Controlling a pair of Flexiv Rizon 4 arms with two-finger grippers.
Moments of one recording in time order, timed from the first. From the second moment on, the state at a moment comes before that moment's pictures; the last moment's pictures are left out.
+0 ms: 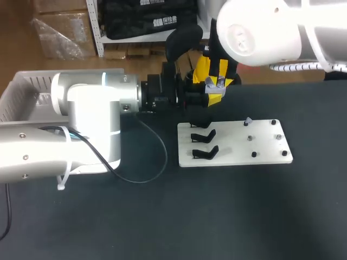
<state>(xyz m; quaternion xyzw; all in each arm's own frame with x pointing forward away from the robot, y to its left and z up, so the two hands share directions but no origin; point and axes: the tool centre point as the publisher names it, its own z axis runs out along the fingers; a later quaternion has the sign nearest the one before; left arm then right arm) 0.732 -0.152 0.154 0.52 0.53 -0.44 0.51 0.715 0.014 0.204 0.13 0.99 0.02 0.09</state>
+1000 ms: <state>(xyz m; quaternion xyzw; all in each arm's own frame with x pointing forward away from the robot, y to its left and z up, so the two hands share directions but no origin) 0.732 -0.152 0.154 0.52 0.53 -0.44 0.51 0.721 0.016 0.204 0.13 0.99 0.02 0.09</state>
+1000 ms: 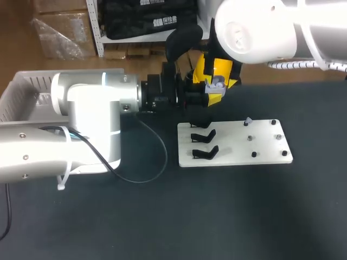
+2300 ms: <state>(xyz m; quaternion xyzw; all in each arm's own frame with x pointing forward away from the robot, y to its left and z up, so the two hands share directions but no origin) 0.732 -0.151 0.154 0.52 0.53 -0.44 0.51 0.691 -0.096 0.180 0.09 0.98 0.04 0.18</state>
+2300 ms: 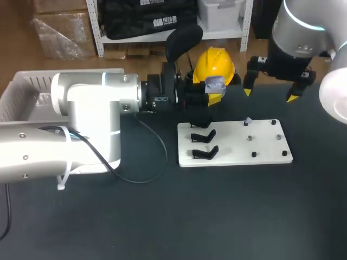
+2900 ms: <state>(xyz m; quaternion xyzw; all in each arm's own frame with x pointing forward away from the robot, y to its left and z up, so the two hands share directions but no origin) 0.732 -0.151 0.154 0.52 0.53 -0.44 0.51 0.727 -0.097 0.110 0.10 0.98 0.10 0.16</state>
